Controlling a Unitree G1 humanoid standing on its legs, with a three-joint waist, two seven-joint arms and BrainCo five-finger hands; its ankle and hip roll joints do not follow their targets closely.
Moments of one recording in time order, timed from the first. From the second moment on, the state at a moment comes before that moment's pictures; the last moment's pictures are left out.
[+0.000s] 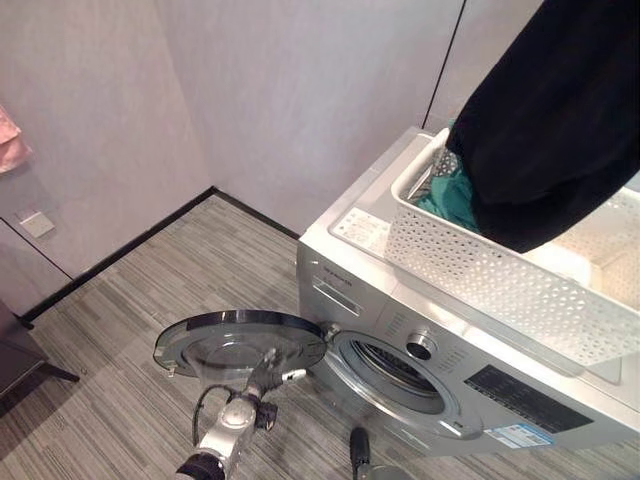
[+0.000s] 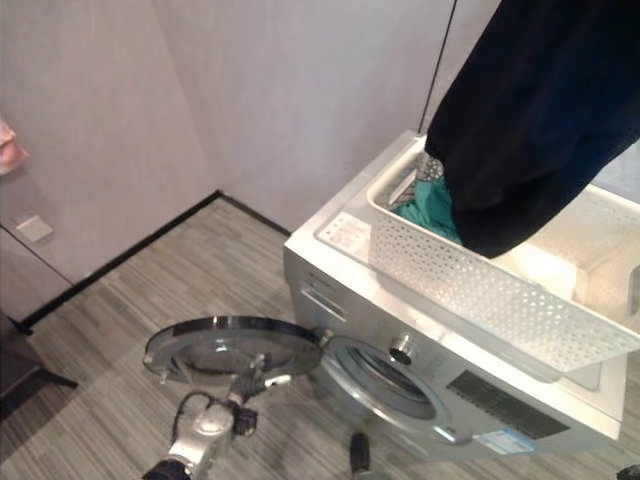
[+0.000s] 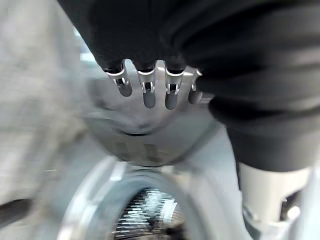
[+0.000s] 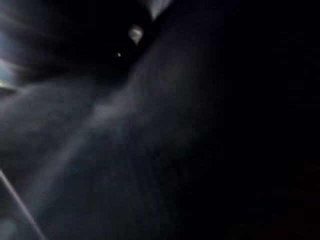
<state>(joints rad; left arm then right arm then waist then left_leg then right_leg) -0.14 0.27 -0.43 0.64 -0.30 -0.13 0.06 -1.64 -1.23 0.57 0.52 0.02 -0.02 -0.50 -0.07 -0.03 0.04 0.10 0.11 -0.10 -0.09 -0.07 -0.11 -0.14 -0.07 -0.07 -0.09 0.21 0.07</state>
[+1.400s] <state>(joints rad) -1.35 0.04 -0.63 1.13 -0.50 -0.03 0.24 -1.72 -0.71 0.82 0.73 0.18 0.06 -0.34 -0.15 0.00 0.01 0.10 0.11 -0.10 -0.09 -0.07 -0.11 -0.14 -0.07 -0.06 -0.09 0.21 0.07</state>
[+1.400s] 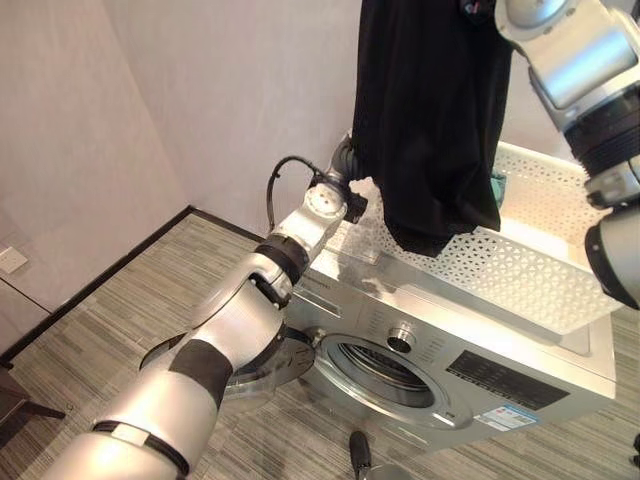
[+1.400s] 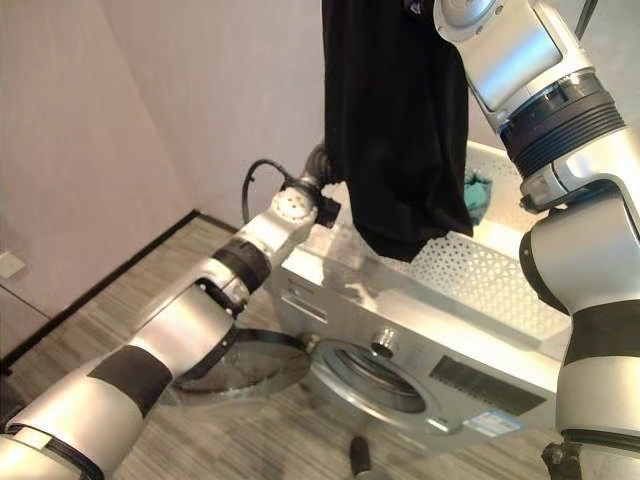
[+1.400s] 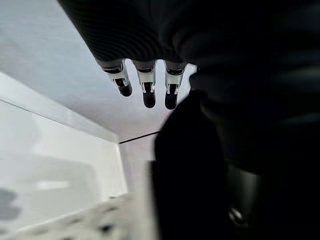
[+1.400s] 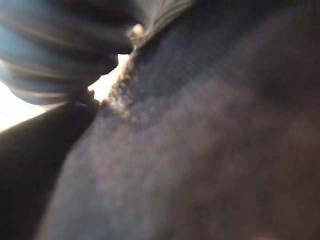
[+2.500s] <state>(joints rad) -1.43 0.04 -0.73 0.96 -0.90 -0.04 0.19 -1.68 -0.61 0.79 0.79 0.22 0.08 -0.32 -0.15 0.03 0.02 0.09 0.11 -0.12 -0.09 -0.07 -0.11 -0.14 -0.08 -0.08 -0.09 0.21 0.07</state>
